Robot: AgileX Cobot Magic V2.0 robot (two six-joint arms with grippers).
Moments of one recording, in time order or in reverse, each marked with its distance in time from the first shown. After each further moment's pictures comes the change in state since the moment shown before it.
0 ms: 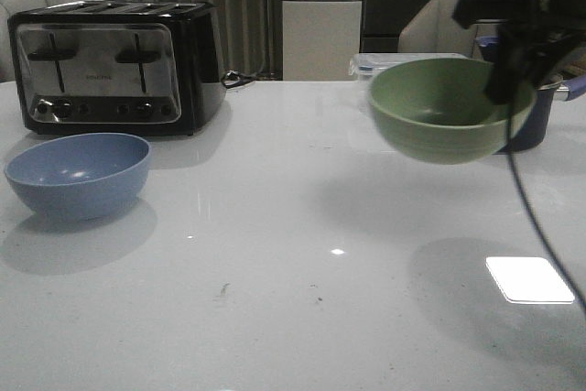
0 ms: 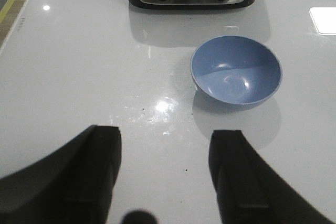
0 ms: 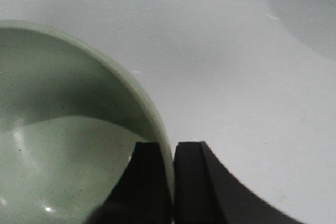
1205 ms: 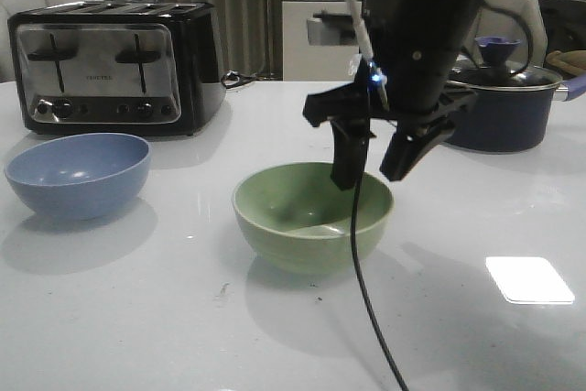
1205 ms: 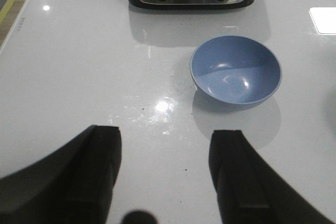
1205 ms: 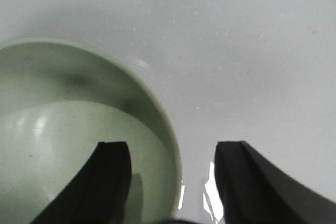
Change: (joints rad) left arm 0.000 0.000 0.000 0.000 0.001 0.000; right arm 0.230 0.159 -0.002 0.034 -0.123 0.031
